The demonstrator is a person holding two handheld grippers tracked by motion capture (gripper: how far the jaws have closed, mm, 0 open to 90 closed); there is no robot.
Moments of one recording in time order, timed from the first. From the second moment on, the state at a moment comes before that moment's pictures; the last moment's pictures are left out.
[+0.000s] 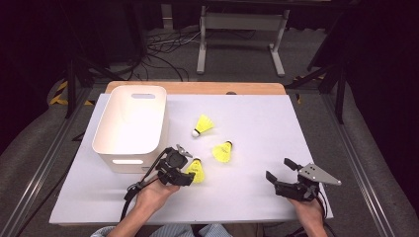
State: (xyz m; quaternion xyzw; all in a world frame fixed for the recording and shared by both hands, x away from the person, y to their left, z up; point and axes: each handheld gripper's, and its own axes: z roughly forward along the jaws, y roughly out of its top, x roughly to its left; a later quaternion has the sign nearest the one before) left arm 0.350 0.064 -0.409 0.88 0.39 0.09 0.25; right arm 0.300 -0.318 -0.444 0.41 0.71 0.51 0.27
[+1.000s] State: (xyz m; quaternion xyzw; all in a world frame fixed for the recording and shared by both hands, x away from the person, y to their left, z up) left arm 0.369 0.062 -0.426 0.88 0.42 0.08 0.21; right arm 0.301 -0.317 -0.444 0.41 0.71 0.51 0.26
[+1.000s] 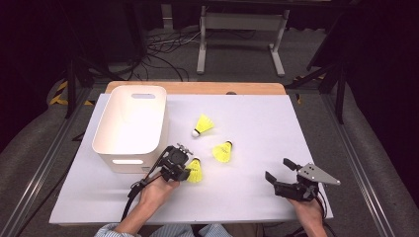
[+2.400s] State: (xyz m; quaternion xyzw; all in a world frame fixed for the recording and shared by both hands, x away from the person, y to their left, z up) left arm 0.367 0.066 -0.414 0.88 0.41 0.07 0.23; right arm 0.301 -0.316 -0.444 0.40 0.72 0.51 0.27
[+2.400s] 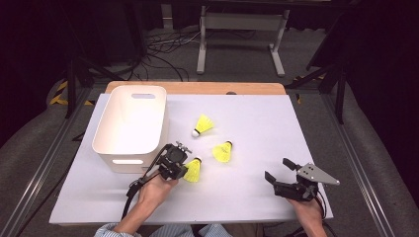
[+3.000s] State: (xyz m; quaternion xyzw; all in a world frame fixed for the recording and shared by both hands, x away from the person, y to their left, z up) left arm 0.364 0.064 -0.392 0.88 0.40 0.08 0.24; right arm 0.301 -0.315 -0.444 0.40 0.72 0.51 0.27
